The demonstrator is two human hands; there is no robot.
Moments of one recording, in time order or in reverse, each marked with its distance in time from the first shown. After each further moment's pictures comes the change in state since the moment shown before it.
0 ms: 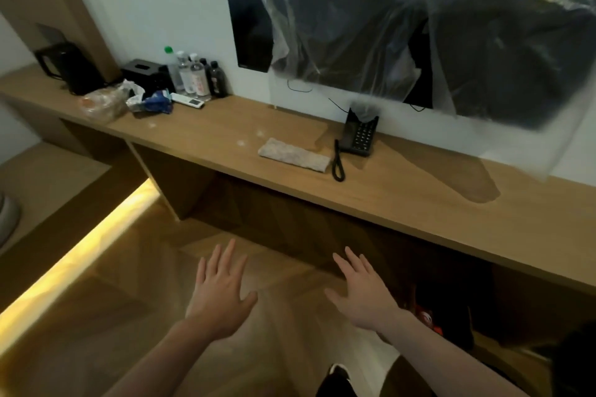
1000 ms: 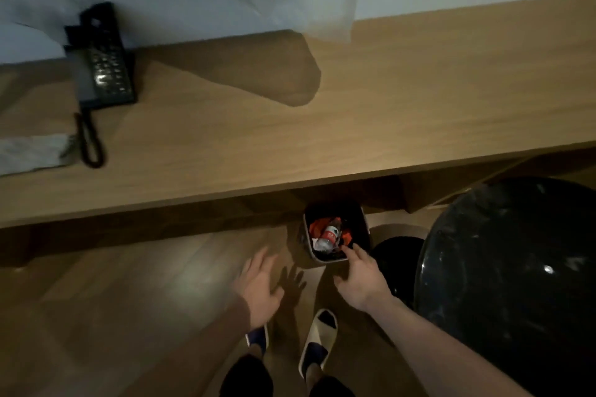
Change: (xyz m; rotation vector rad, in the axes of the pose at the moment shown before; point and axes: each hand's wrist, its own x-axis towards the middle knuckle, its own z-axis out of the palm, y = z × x) left_hand 0.210 0.446 0.261 -0.147 -0.469 0.338; right_hand 0.034 0.477 0.068 0.480 -0.040 0.643
